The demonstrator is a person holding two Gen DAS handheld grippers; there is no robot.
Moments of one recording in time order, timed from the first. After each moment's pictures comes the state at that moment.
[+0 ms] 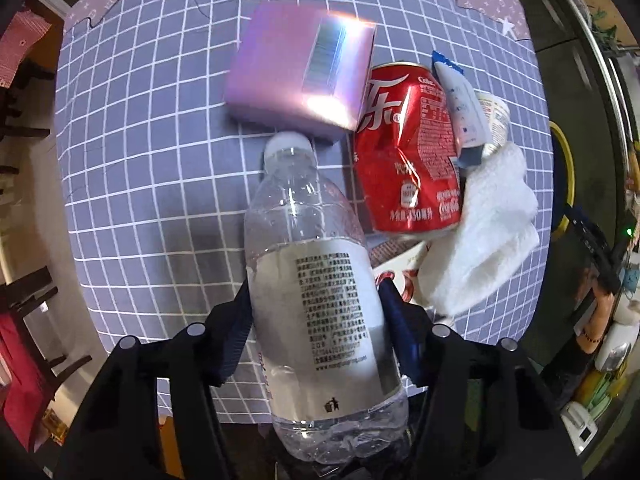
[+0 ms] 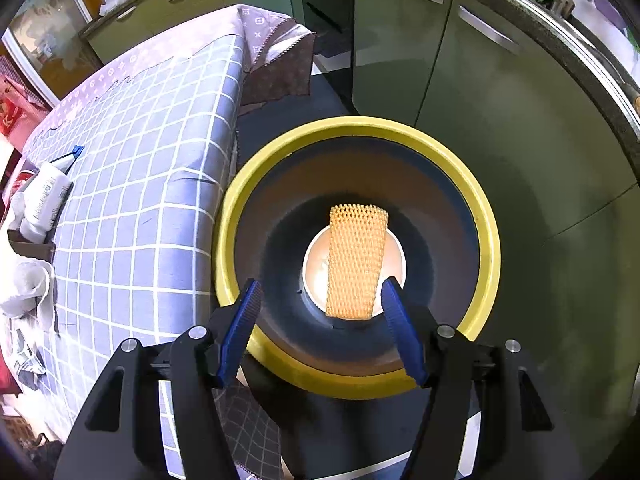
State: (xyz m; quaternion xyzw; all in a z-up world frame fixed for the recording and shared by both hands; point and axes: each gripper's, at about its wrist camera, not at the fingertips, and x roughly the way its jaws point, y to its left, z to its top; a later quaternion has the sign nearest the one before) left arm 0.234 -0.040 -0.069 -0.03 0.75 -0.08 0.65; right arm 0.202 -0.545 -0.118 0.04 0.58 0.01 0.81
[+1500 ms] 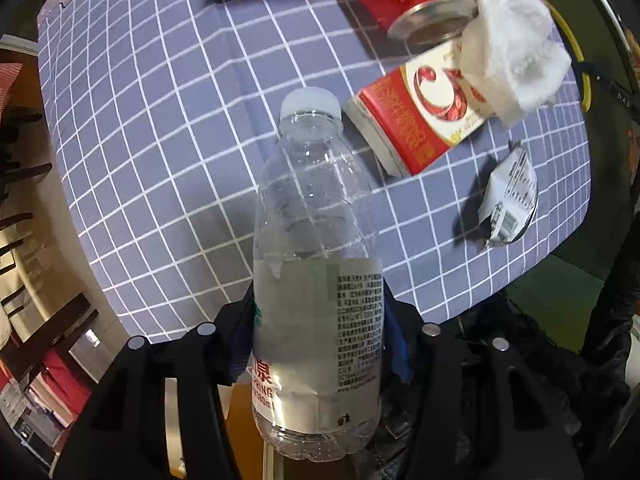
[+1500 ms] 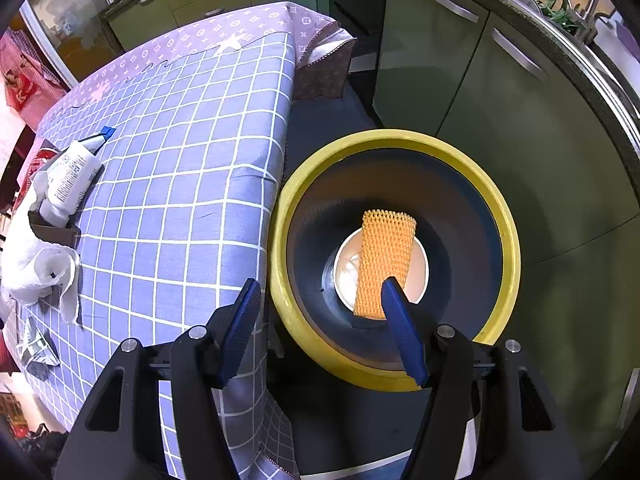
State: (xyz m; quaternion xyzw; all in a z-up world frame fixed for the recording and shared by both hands) left arm 0.138 -0.037 -0.105 0.09 0.78 -0.13 0.61; right arm 0.203 -0.507 -0.102 0.02 0.58 0.03 0.81
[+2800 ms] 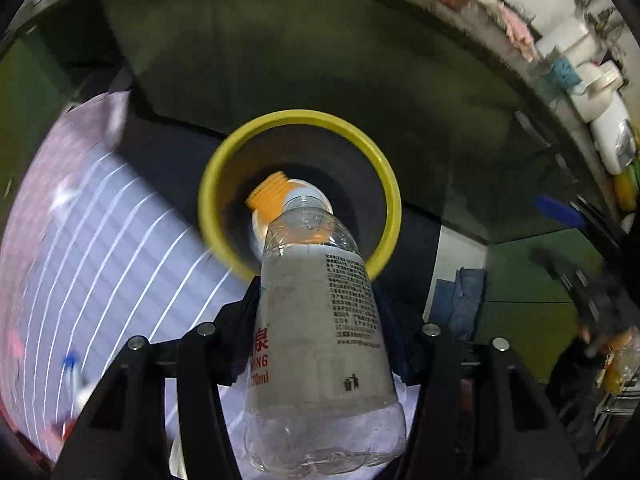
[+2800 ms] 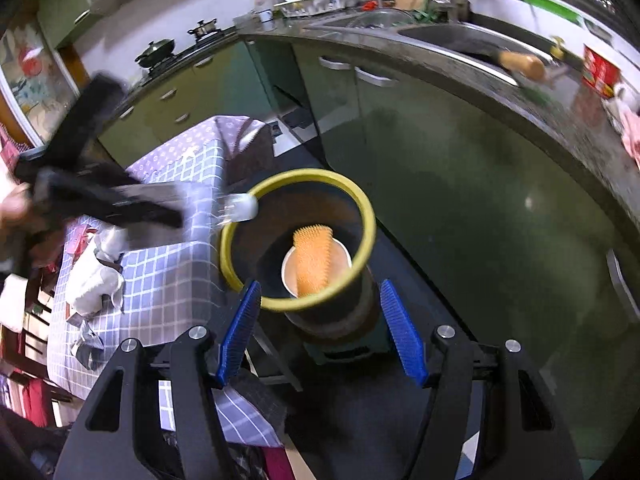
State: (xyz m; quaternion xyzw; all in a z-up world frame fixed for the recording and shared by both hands) left arm 0.238 -0.475 -0.058 0.23 0.60 -0.41 0.65; right arm 0.033 -0.657 -0.011 0.16 0.46 -0.03 0.87
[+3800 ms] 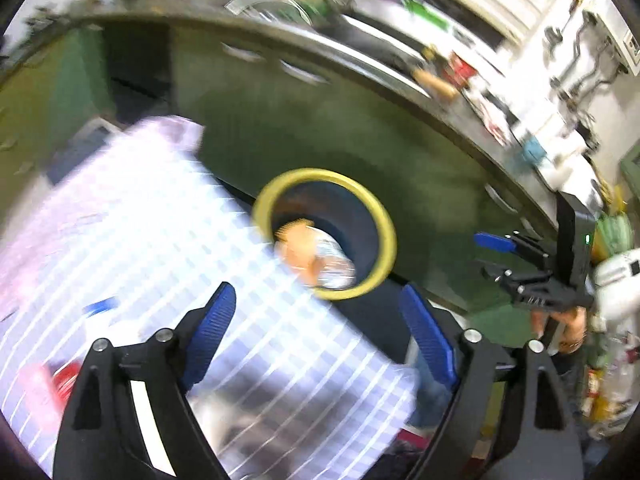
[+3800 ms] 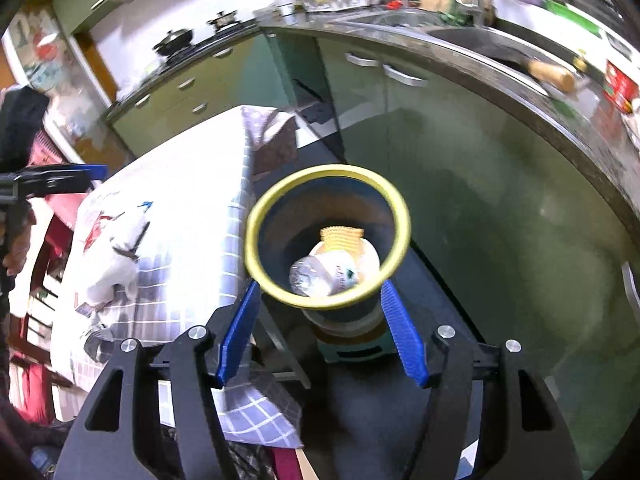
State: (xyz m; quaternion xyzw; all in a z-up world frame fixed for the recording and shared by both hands) left arm 0.209 -0.312 0.031 0.09 0.49 -0.40 0.76; right arm 0.055 -0.609 -0.009 0.14 0.47 0.01 0.87
